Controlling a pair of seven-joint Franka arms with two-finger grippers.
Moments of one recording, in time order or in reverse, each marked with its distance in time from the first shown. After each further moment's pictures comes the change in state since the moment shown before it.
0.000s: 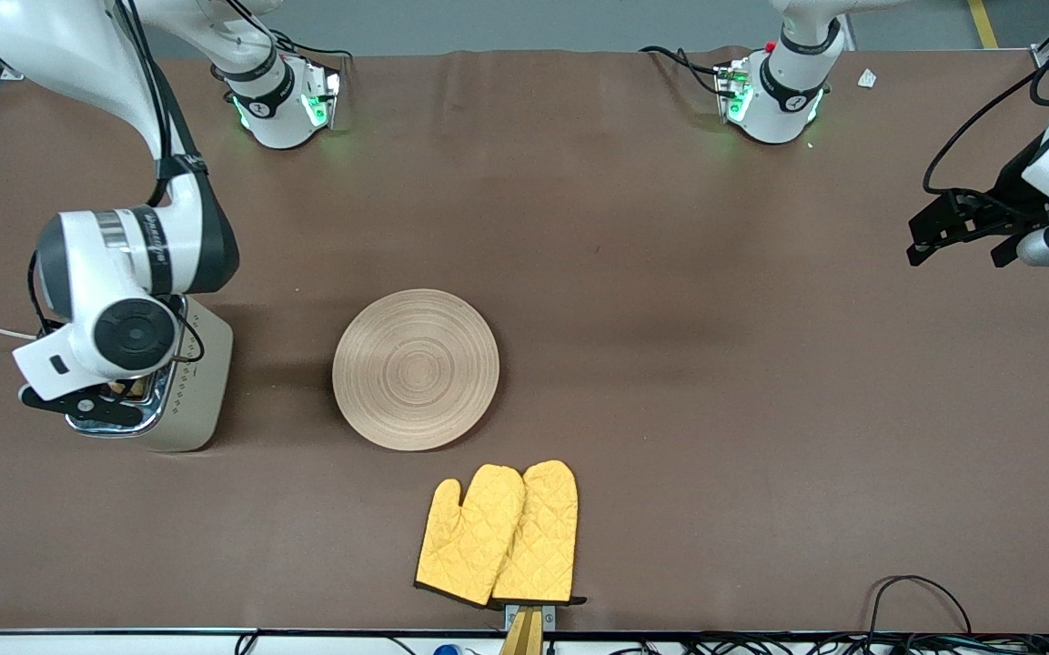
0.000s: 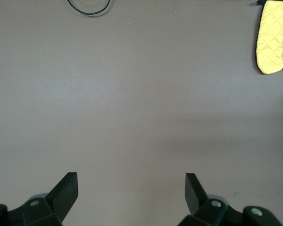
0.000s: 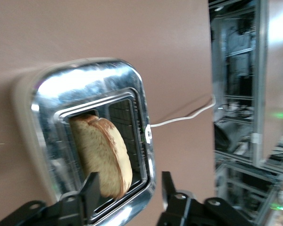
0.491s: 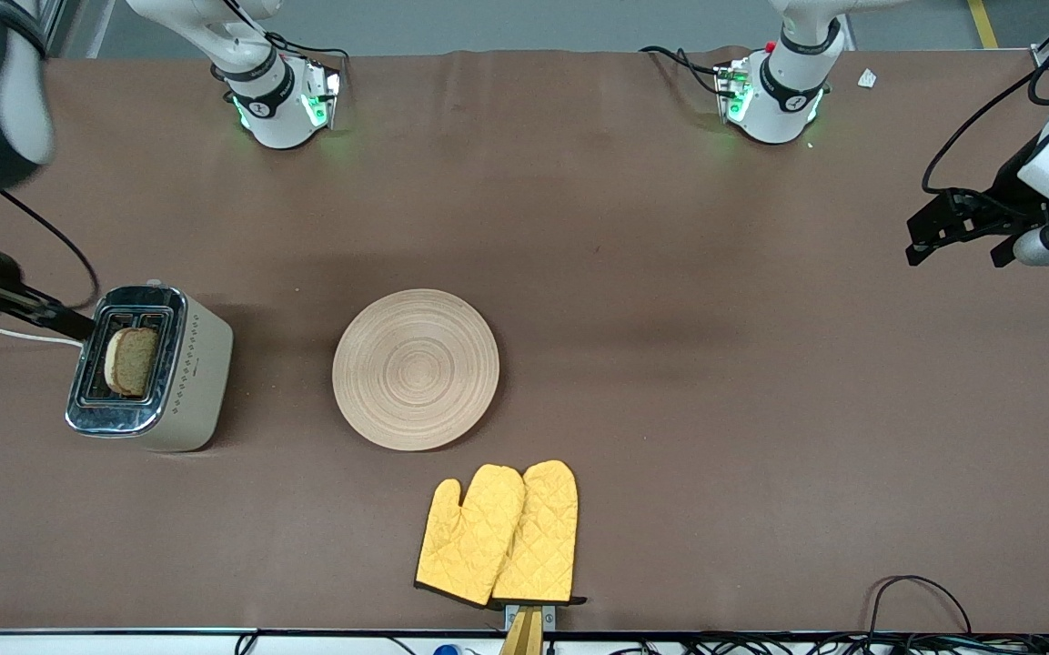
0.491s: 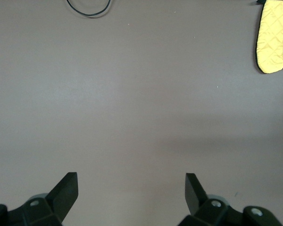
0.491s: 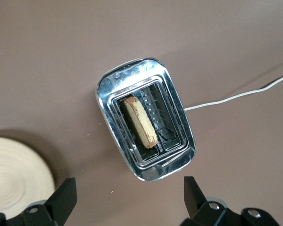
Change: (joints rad) left arm -0.001 0.000 -0.005 0.002 0.003 0.000 0.000; right arm -0.183 -0.232 -0.005 0.075 0.484 -0.025 -0.141
